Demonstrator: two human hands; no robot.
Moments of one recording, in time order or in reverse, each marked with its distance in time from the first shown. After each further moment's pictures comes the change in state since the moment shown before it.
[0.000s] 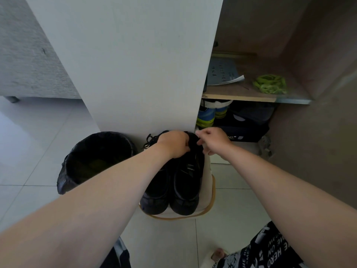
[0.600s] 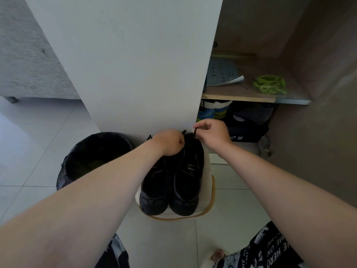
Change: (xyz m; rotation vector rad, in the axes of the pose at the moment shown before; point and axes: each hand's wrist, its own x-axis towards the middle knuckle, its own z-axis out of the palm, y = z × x) left_hand 0.007 -0.018 -0.002 -0.041 -0.086 0.002; right_hand 0.000 -0.014 0.004 0.191 0.171 -0.213
